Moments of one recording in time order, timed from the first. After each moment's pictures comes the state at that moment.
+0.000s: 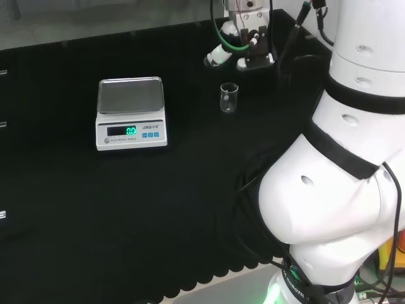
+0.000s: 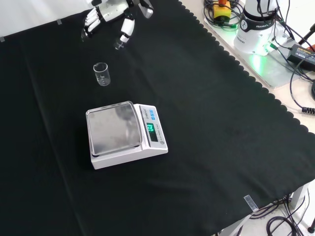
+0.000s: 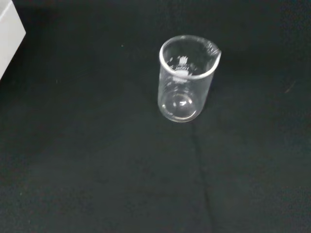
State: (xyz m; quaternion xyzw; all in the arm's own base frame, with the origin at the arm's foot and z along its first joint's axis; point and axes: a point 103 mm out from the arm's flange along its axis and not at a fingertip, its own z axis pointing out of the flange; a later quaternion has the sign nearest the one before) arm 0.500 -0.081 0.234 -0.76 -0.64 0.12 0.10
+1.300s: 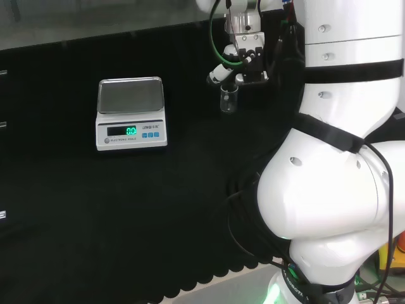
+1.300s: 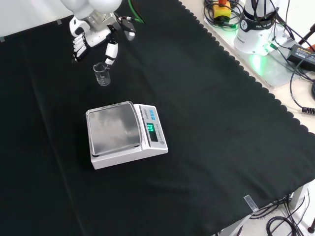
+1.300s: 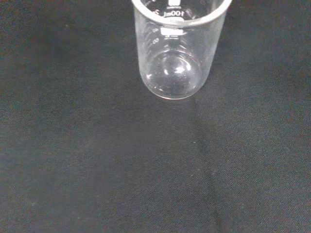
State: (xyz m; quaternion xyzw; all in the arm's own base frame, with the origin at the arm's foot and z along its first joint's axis) arm 0.556 -0.114 0.144 -0.76 -0.62 0.14 0.16
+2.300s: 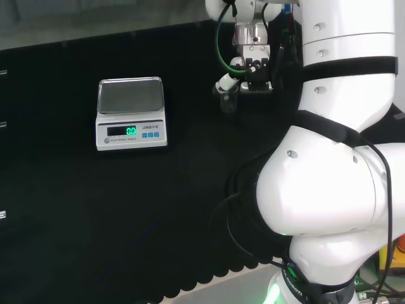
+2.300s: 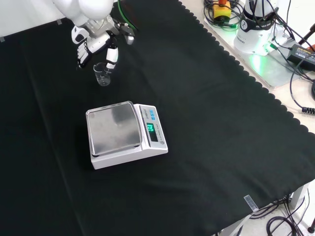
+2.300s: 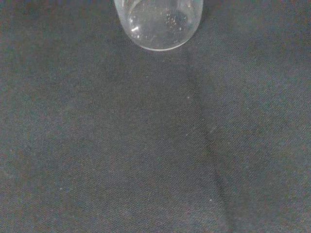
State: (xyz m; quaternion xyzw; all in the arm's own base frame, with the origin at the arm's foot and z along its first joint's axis) arm 0.551 -0.126 0.108 -0.75 -0.60 0.14 0.22
